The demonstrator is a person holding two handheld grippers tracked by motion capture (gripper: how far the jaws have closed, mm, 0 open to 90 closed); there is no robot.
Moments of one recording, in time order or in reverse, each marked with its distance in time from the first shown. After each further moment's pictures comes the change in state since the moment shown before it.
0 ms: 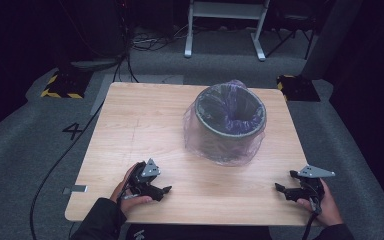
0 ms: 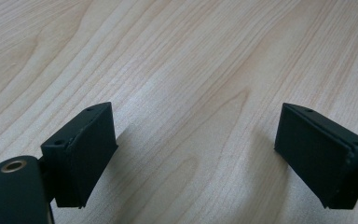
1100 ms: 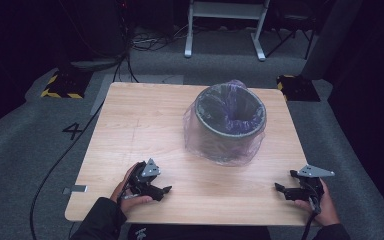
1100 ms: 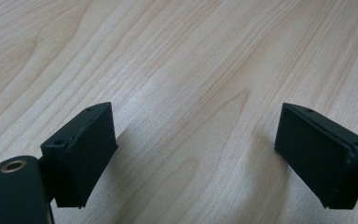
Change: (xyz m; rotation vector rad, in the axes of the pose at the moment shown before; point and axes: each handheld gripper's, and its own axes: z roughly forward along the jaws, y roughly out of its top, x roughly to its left) left arm 0.000 0.000 0.000 0.001 0.000 0.005; right arm 0.000 0.001 0.001 0.004 -0.008 0.003
